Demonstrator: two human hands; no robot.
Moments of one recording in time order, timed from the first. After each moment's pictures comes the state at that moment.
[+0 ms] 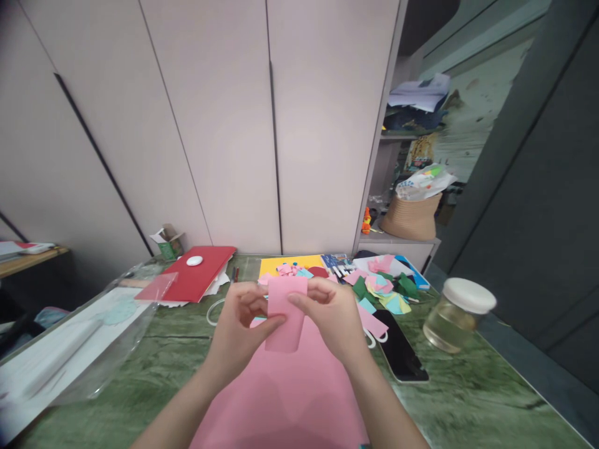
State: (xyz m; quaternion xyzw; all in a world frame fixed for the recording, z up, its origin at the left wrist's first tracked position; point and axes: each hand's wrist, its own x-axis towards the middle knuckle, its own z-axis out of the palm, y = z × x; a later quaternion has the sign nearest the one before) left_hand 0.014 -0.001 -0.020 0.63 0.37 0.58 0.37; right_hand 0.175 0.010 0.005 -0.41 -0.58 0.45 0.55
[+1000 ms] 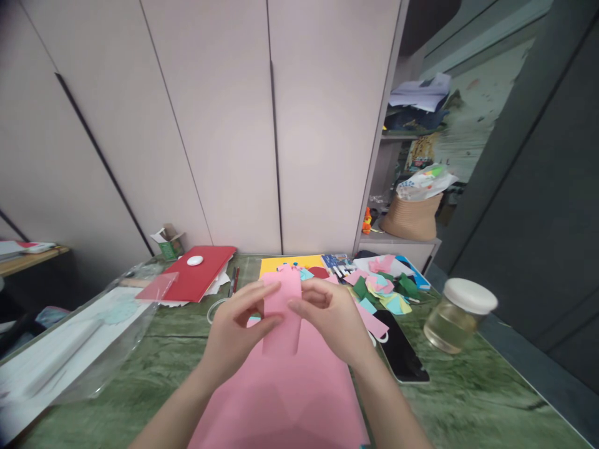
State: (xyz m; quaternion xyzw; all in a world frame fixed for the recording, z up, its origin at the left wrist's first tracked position) left_hand 0.007 0.001 -0.014 0.71 0.37 0.55 0.22; right_hand 0.179 0.009 0.006 -0.38 -0.61 0.47 0.50
